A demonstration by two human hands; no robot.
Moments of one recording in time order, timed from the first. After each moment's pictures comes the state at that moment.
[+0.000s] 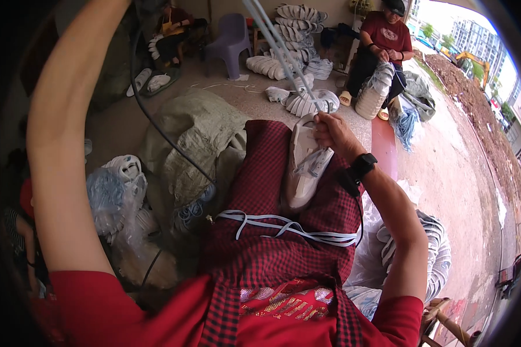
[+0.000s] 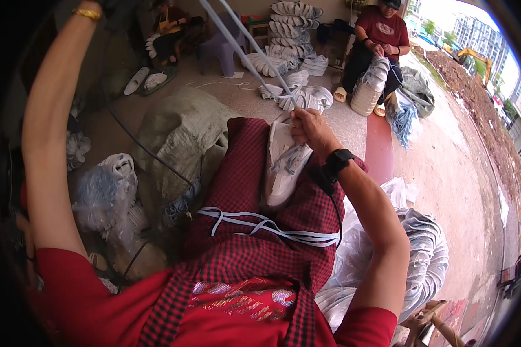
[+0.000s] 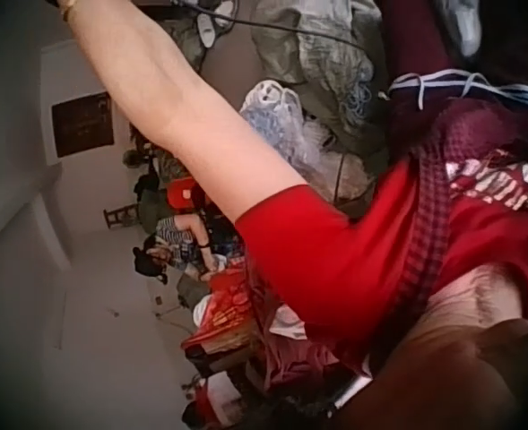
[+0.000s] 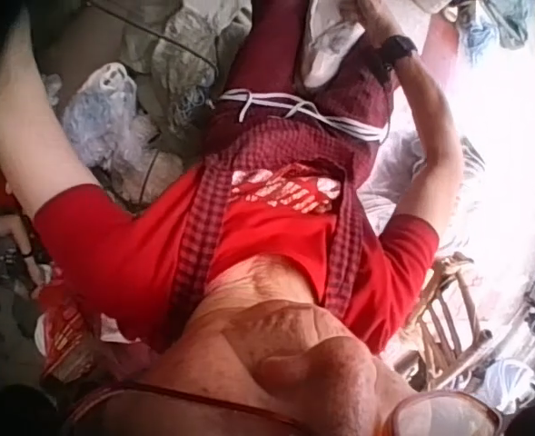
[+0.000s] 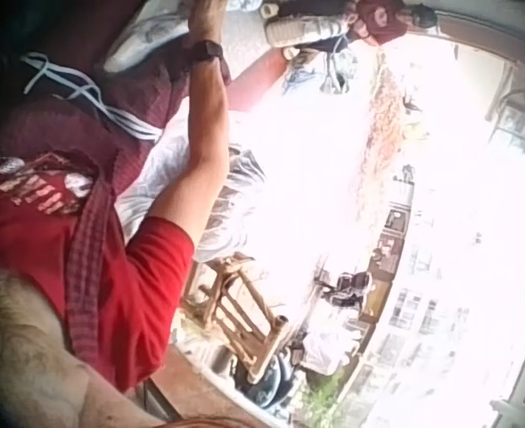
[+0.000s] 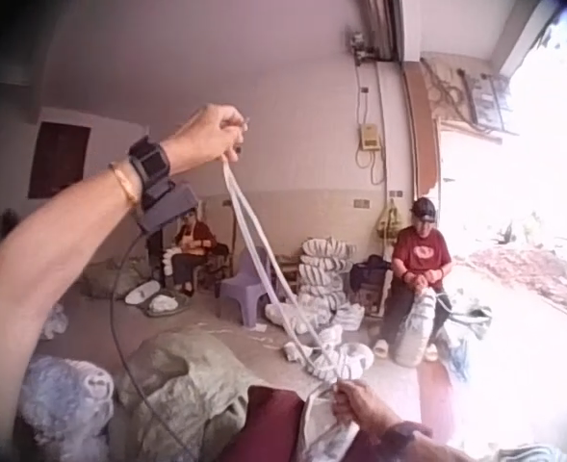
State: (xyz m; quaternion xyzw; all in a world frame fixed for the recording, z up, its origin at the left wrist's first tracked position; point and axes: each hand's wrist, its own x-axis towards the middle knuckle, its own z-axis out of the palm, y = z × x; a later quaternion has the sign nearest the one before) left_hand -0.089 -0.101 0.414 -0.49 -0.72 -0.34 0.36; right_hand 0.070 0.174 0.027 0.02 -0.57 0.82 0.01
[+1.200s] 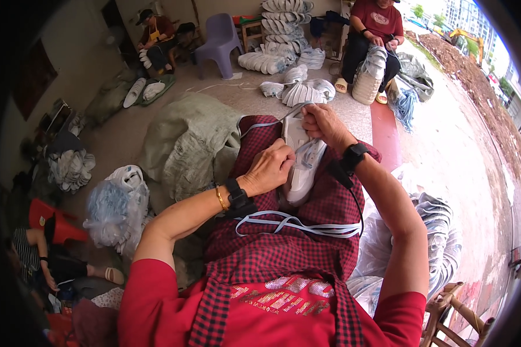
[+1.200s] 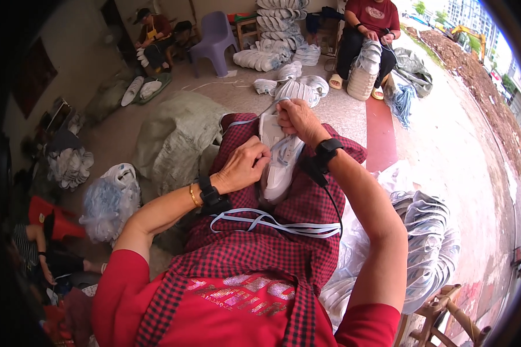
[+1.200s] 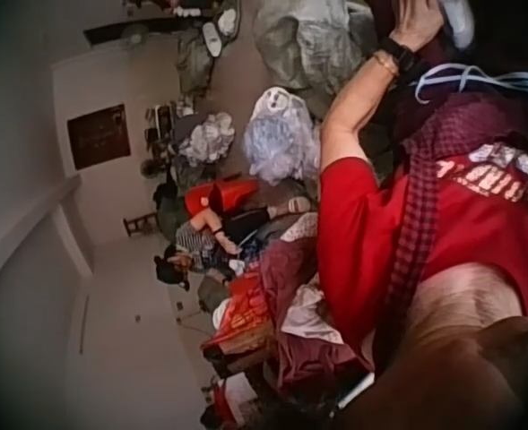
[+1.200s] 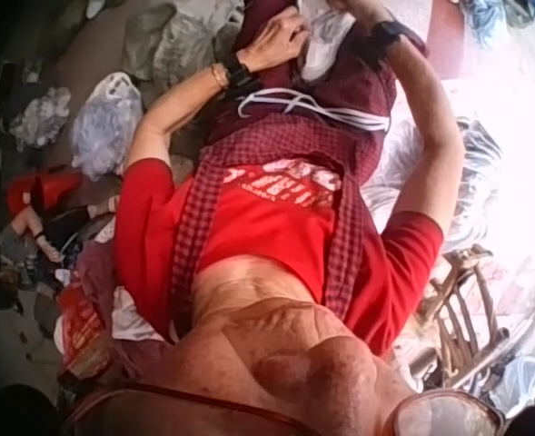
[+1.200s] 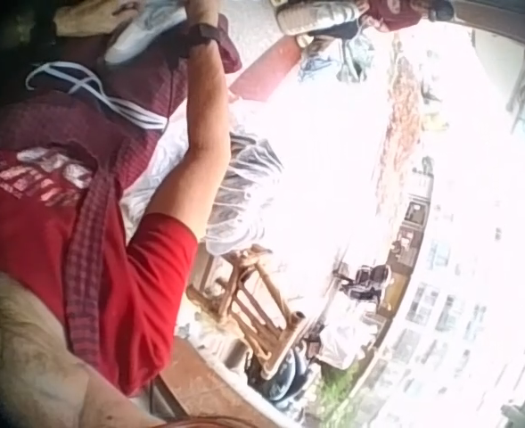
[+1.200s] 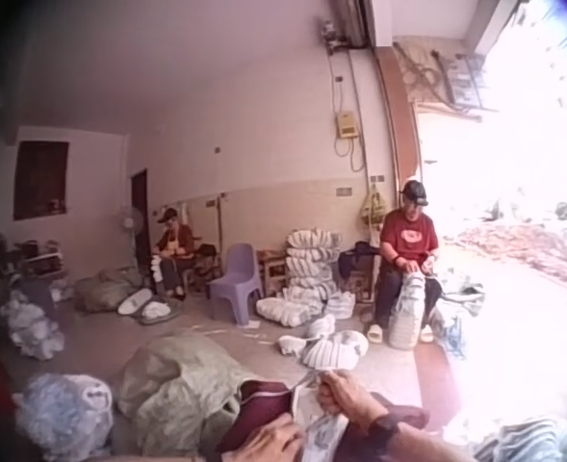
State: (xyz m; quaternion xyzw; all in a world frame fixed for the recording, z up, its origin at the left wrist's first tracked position) left_hand 0.025 -0.055 -0.020 -0.57 -0.73 -0.38 0.06; right_hand 0.065 0.162 0.018 0.02 -0.58 0.81 0.04
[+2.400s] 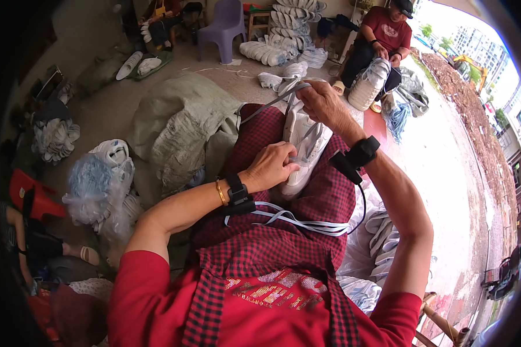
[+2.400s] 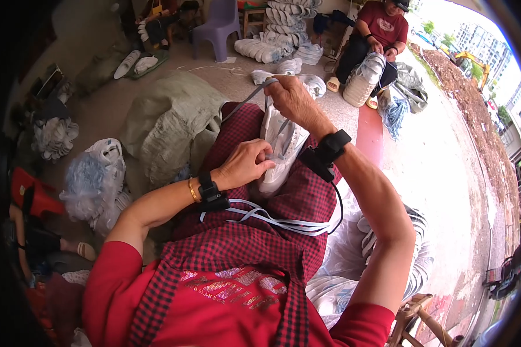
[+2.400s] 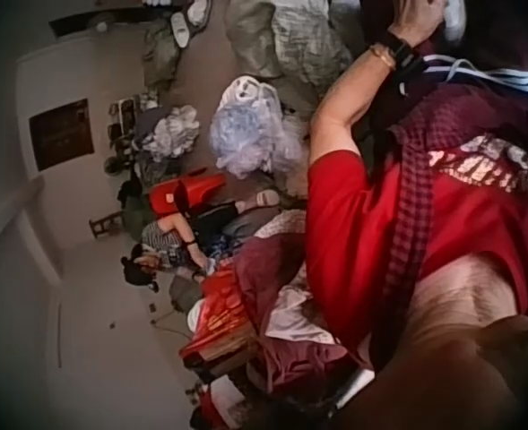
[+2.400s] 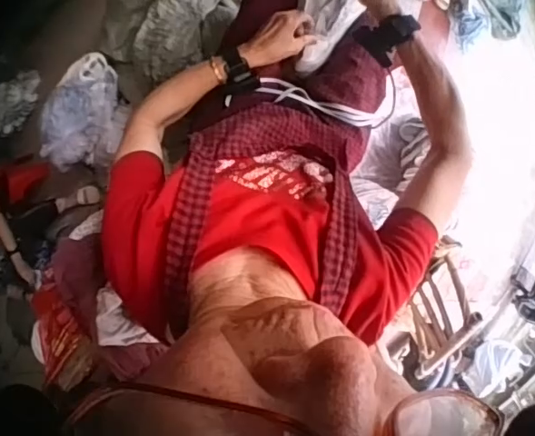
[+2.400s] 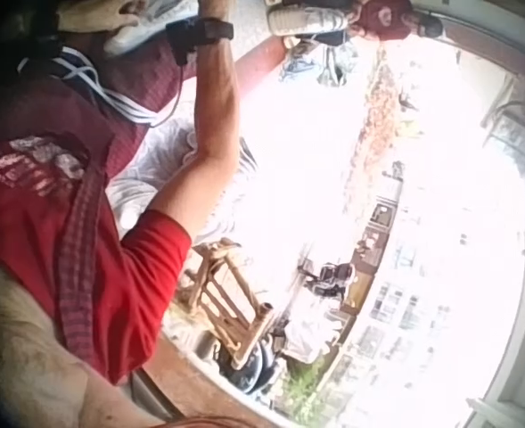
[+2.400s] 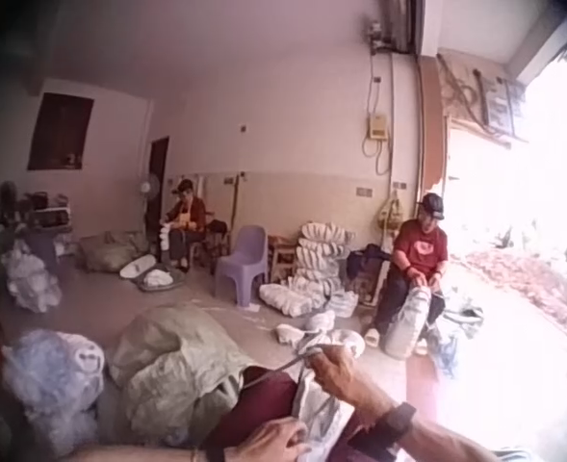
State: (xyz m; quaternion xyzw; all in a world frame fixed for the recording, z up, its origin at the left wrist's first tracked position) left_hand 0.034 -0.059 -0.031 -0.52 -0.73 -0.44 -0.01; right_hand 0.063 0.121 0.092 0.05 -0.87 0.46 0.16
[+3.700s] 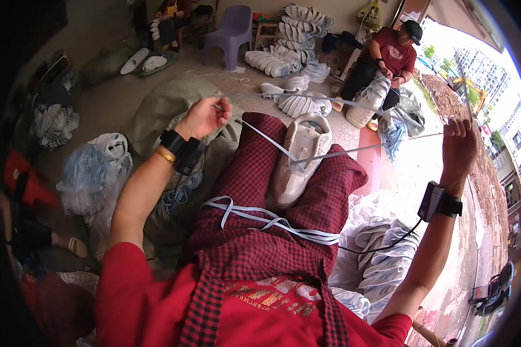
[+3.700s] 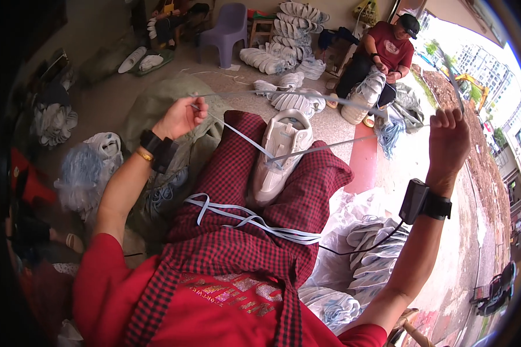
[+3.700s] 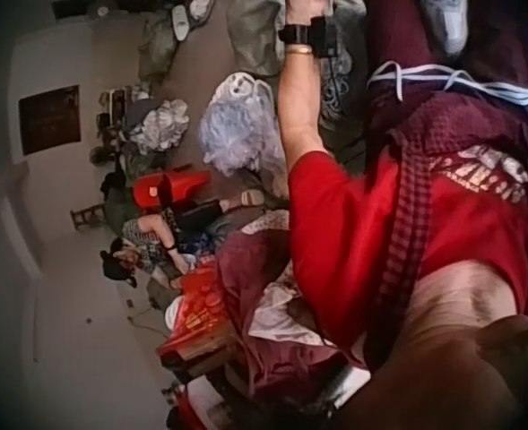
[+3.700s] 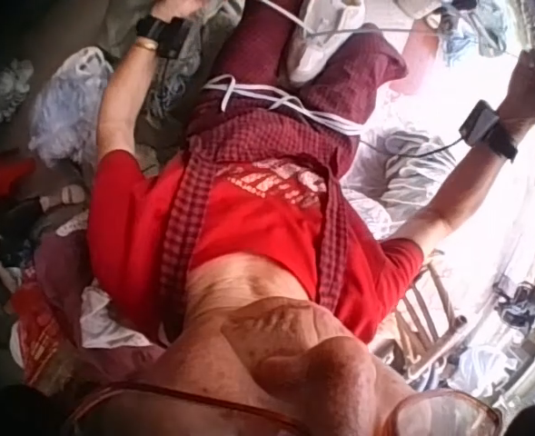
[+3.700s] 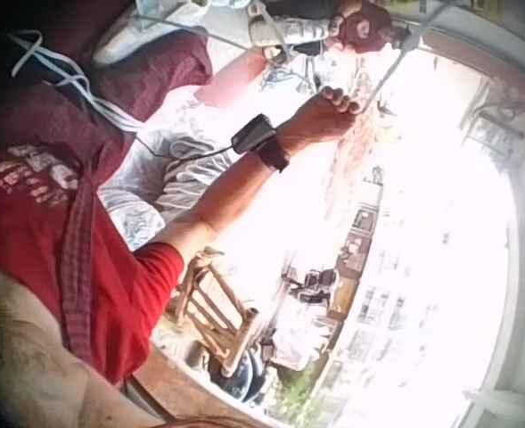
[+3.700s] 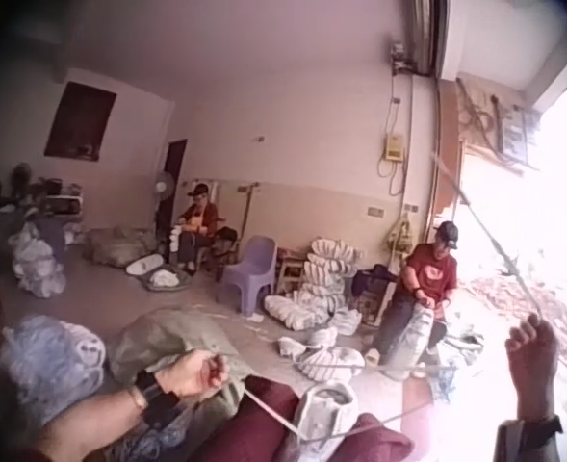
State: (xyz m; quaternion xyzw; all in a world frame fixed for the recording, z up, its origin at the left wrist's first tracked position) left_hand -0.120 -0.150 0.015 -0.16 -0.42 -0.81 -0.38; right_hand 0.248 0.290 0.198 0.23 -0.49 0.78 0.31
